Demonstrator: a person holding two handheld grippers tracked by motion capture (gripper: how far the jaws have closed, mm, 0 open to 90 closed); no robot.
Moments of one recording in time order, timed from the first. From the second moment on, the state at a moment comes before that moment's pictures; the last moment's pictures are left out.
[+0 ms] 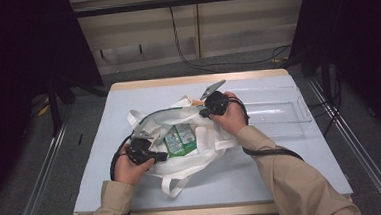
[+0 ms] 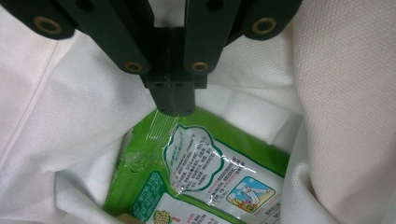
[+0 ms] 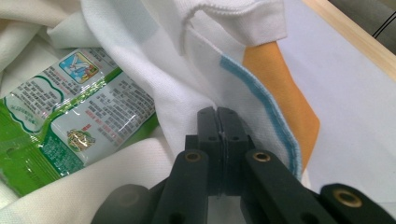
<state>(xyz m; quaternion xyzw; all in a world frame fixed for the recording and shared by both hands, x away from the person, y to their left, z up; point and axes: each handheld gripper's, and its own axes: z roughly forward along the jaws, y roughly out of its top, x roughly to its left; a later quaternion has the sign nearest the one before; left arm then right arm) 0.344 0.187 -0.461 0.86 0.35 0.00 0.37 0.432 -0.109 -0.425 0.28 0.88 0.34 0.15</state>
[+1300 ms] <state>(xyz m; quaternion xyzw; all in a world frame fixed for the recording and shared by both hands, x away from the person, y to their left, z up) 0.343 0.189 -0.465 0.86 0.35 -0.01 0.36 0.477 -0.117 -0.446 0.27 0.91 0.31 0.10</state>
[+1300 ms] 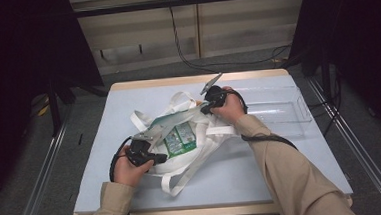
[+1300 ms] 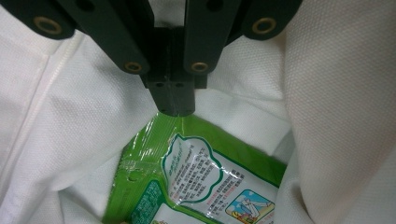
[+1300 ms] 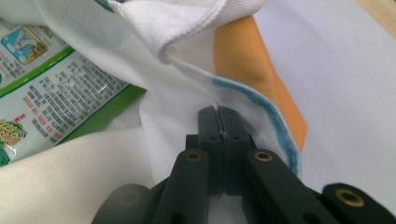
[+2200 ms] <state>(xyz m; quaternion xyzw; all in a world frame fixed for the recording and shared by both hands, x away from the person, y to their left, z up) 0.350 0.178 -0.453 0.86 0.34 0.01 0.37 0.435 -0.127 -0.413 0.26 0.89 0.35 0.16</state>
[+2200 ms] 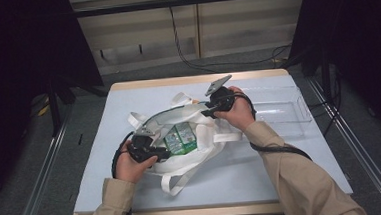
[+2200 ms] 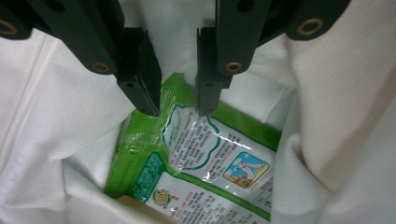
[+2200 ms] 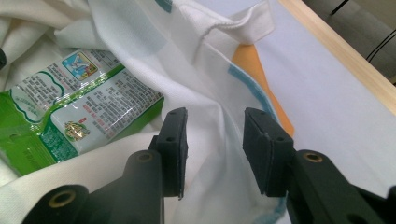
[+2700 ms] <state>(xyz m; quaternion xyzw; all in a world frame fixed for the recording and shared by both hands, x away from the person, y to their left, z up) 0.353 0.166 -0.454 0.87 0.33 0.01 0.37 0.407 -0.123 -0.392 0.24 0.88 0.38 0.15</state>
